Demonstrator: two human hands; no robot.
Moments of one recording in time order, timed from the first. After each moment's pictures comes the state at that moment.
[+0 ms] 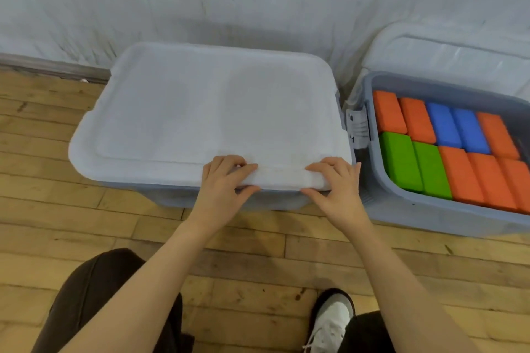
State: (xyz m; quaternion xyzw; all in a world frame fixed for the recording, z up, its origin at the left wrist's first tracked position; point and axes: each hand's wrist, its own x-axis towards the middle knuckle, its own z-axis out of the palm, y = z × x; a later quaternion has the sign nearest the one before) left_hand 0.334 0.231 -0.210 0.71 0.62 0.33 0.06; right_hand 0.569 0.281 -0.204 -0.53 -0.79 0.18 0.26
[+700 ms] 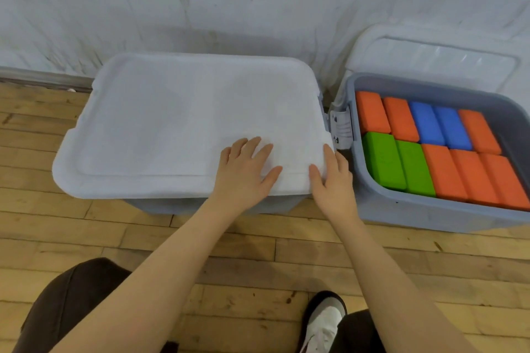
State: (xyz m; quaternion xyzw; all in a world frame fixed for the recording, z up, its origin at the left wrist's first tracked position) left_hand 0.392 0.270 -0.174 0.72 0.67 0.15 0.07; right_hand 0.578 0.291 -0.195 -0.66 -0.67 0.25 0.23
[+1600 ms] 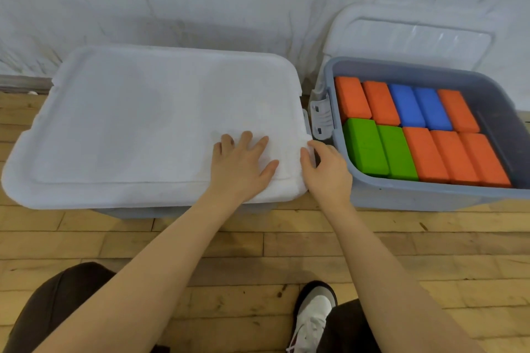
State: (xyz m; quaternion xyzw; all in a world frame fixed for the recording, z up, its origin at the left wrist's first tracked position) left_hand 0.419 0.294 -0.183 0.73 0.68 0.04 0.04; right_hand 0.588 0.307 -0.192 -0.69 -0.65 0.16 0.27
